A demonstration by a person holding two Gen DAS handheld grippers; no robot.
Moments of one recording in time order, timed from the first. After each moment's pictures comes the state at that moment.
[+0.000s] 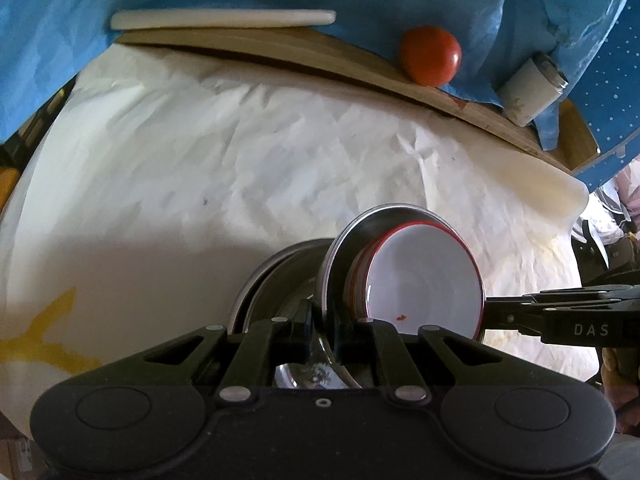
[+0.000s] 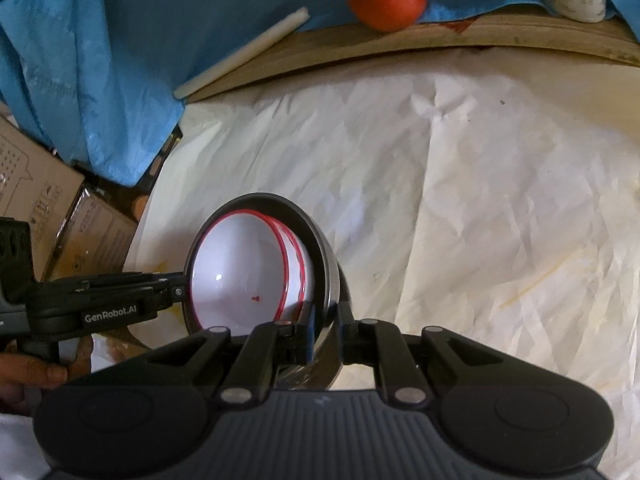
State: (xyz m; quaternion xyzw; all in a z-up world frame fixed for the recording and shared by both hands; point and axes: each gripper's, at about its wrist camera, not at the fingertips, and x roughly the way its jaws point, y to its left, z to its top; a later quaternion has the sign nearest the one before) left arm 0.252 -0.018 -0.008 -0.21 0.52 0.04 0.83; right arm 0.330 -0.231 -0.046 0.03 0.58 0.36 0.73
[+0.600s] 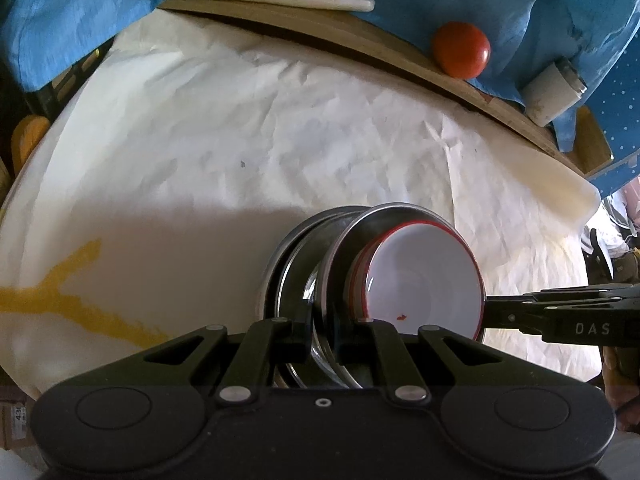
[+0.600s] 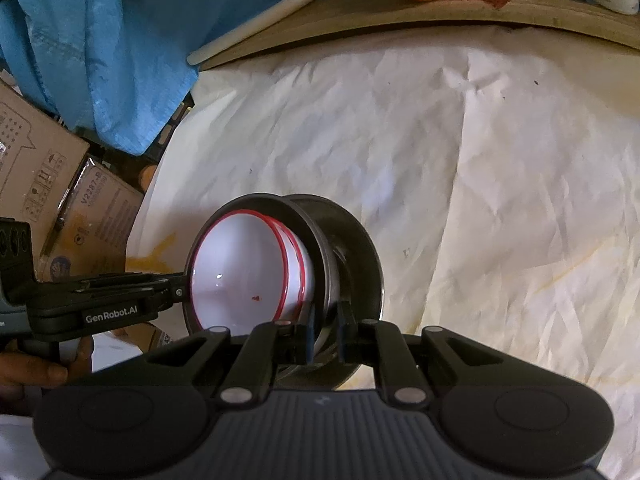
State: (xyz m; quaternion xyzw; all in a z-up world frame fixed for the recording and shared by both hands) left arm 0.228 -0.007 -0.017 -0.24 0.53 0.06 0.81; right arm 0.322 -0.213 -0.053 0.01 0.60 0.37 0.71
